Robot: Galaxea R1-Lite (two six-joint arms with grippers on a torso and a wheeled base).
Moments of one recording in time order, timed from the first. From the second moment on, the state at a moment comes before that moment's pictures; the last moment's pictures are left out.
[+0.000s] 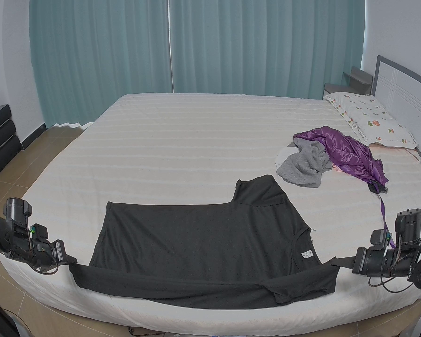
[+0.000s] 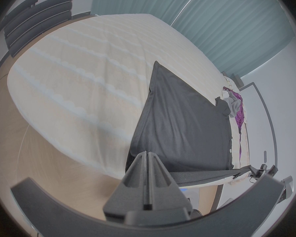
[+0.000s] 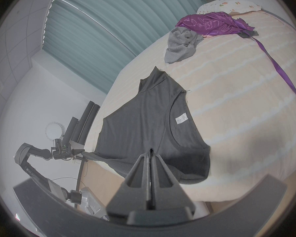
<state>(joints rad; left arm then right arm) 0.34 1.79 -0.50 -0.19 -0.44 -0.14 0.10 1.71 -0.11 -0.89 0.48 0.48</state>
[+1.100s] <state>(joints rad) 0.29 1.69 -0.57 -0.11 -0.44 -0.19 0.10 1.70 -0.11 -0.88 0.46 0.49</state>
